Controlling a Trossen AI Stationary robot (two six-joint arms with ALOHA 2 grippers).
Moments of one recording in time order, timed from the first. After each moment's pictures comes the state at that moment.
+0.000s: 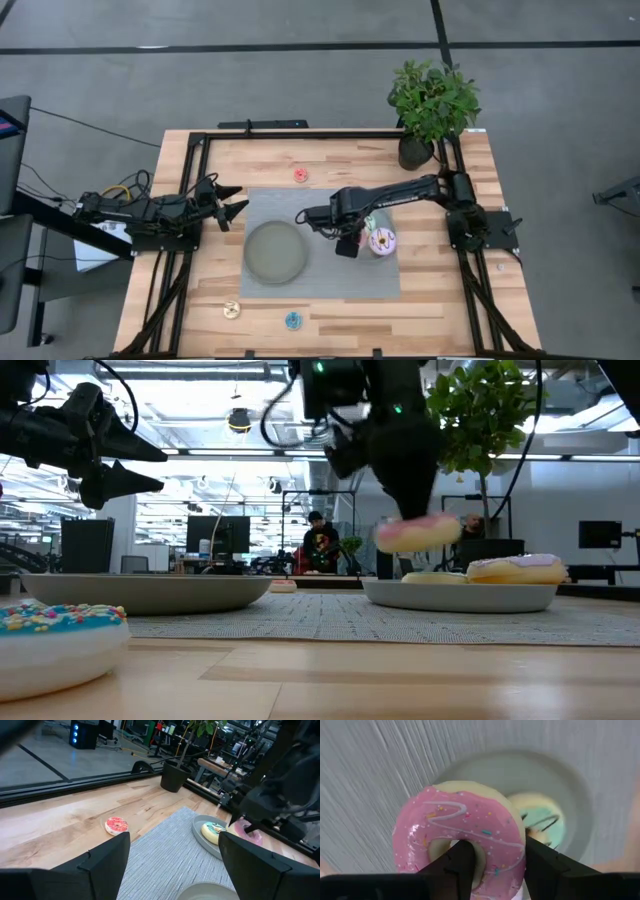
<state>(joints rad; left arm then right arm) -0.14 0.04 0.08 -0.17 -0.58 -0.47 0.08 2.08 1.72 -1.31 0.03 0.28</state>
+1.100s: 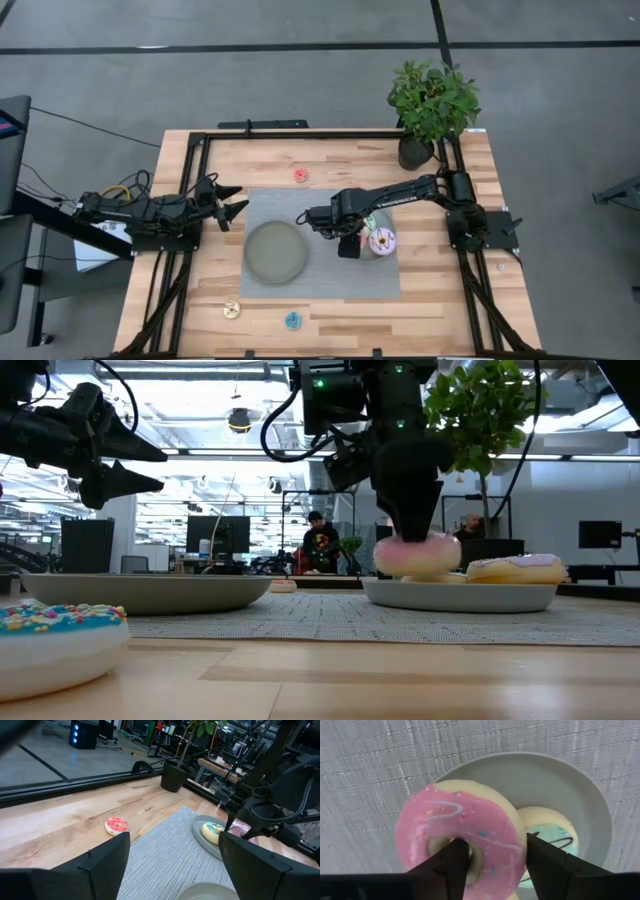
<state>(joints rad) -0.14 0.04 0.08 -0.17 -0.58 -0.47 0.07 2.08 1.65 -1.21 -0.01 0.14</state>
